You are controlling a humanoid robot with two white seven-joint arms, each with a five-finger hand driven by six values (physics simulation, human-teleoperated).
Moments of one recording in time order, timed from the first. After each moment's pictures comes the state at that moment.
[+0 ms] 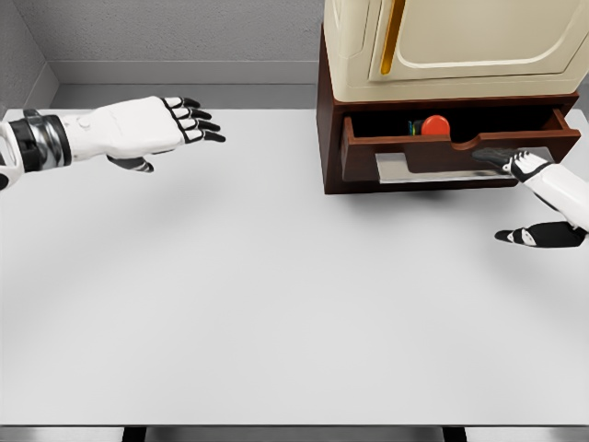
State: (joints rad) left arm -0.91 0.81 -0.89 -1.37 -0.61 -0.61 -0.24; right arm -0.03 -0.64 -0.17 -1.63 0.10 -0.61 0.56
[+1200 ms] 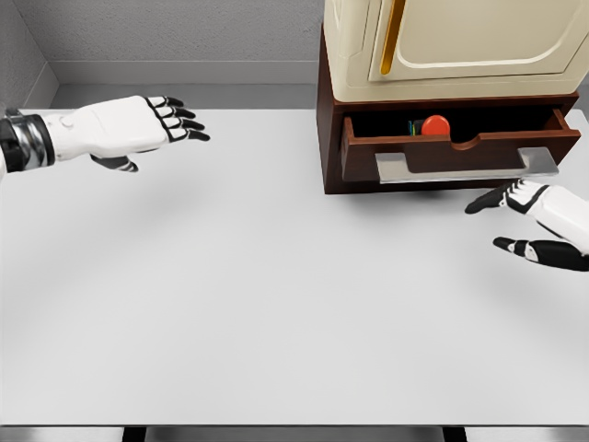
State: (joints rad) left arm -0.91 0.85 -0.89 -1.37 -0.60 -0.61 -0.24; right arm 0.10 -0.73 -0.19 -1.77 0.04 -0.61 0.56
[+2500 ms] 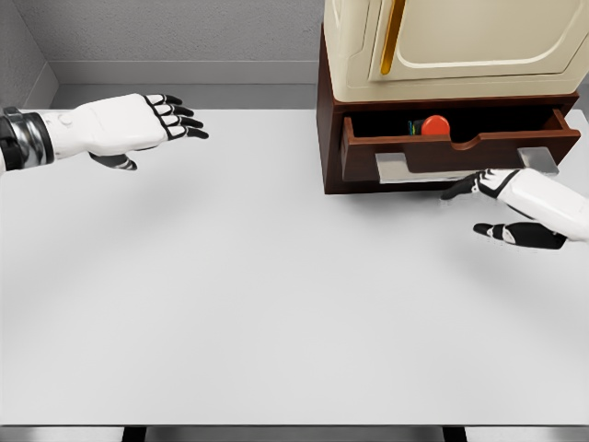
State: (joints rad) left arm -0.92 0.85 -0.89 -1.36 -0.60 -0.61 -0.24; right arm -0.06 -0.71 -0.08 -1.69 0.11 -0.61 0.61
